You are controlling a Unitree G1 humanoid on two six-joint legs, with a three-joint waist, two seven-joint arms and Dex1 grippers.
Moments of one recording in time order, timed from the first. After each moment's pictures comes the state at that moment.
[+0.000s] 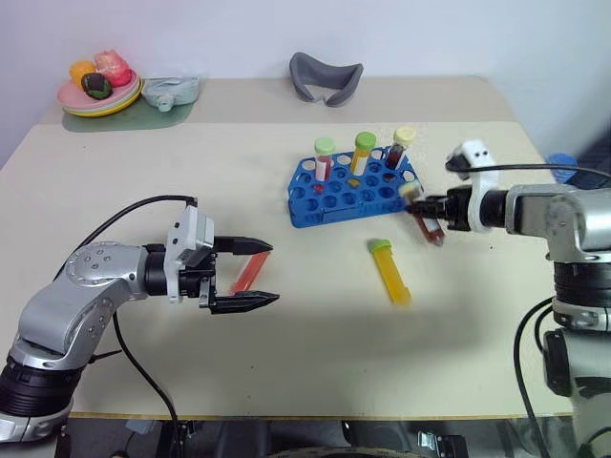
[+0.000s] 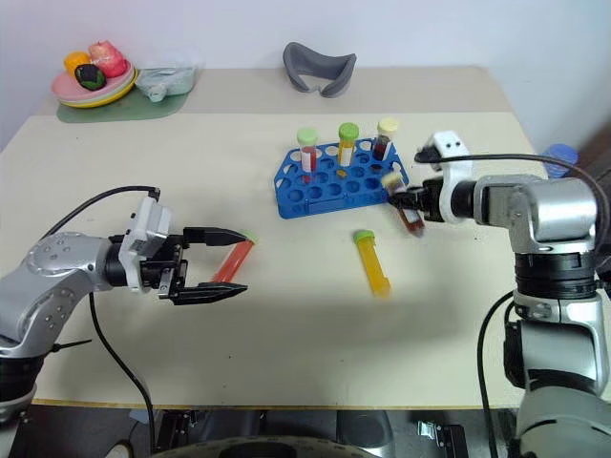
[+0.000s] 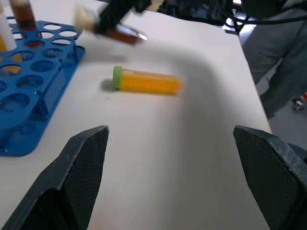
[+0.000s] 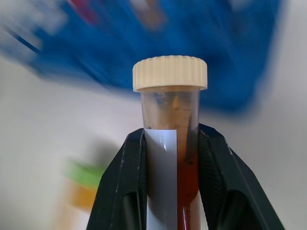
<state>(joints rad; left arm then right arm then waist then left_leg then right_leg) -0.23 0.81 0.06 -0.43 -0.69 0.55 -1.12 -0.75 -0.63 -0.25 -0.04 0.52 1.31 0.69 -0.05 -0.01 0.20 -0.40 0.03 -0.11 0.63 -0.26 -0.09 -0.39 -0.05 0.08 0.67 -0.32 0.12</state>
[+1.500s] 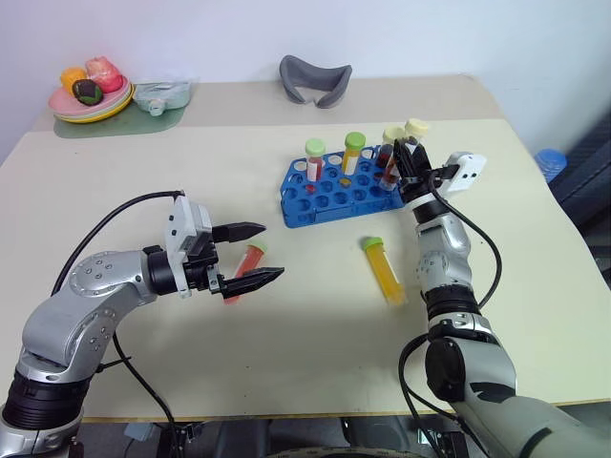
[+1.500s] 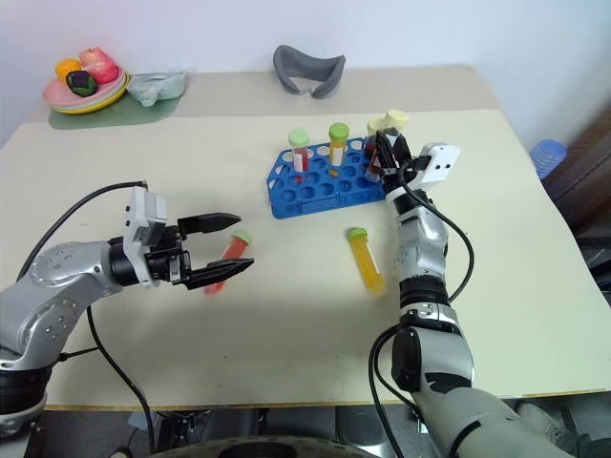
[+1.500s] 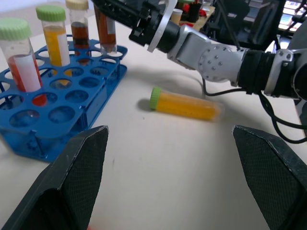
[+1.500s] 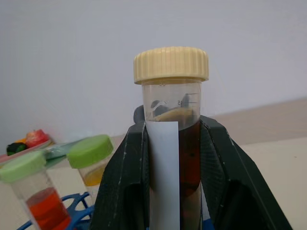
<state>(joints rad) -0.19 0.74 0.11 -0.48 -0.73 0.60 -0.90 -0.76 -0.14 -0.35 0.76 0.41 -0.36 0.61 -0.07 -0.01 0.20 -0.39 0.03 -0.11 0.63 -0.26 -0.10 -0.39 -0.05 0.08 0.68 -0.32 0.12</state>
